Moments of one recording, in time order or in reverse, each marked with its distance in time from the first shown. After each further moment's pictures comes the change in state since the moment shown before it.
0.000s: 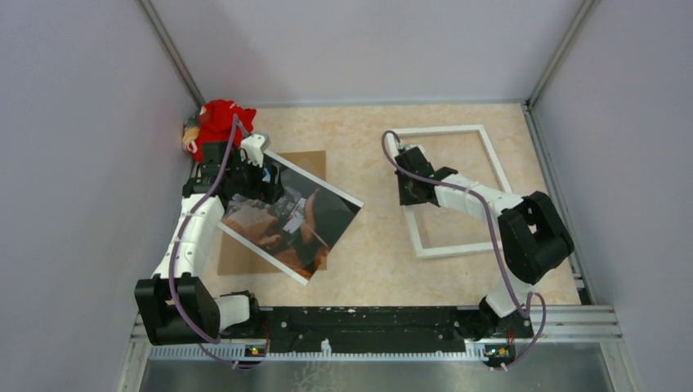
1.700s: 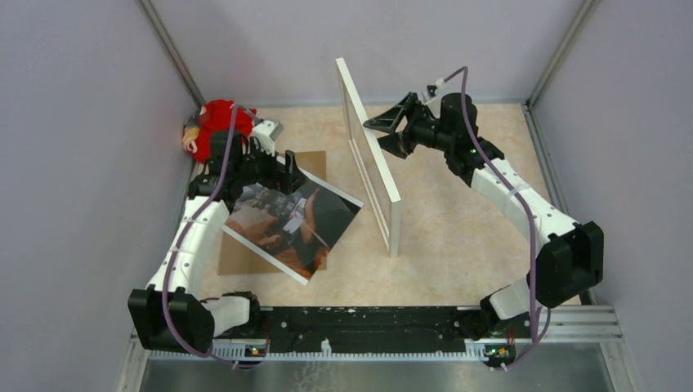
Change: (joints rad) left arm -0.138 -0.047 0.061 0.095 0.143 -0.182; right arm -0.124 -0.193 0.264 0.316 -0.751 0.885
